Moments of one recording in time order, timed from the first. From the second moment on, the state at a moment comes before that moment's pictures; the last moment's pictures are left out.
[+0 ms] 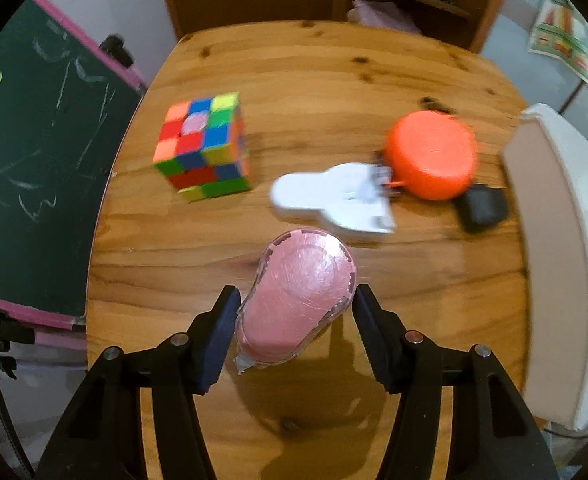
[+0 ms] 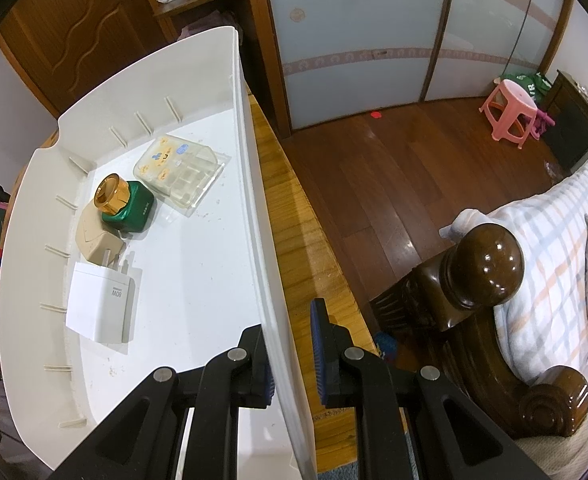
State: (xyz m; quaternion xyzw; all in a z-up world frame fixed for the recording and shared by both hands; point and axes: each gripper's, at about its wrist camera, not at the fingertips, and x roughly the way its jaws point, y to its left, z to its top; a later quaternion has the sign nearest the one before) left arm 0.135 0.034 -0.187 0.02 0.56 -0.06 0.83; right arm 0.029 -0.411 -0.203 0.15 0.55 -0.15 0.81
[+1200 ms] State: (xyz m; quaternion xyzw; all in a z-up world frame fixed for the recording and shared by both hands) left arm 0.173 -0.255 -0.122 0.13 0.52 -0.23 0.81; right arm 0.029 -0.409 -0.200 0.15 0.53 -0.14 0.82
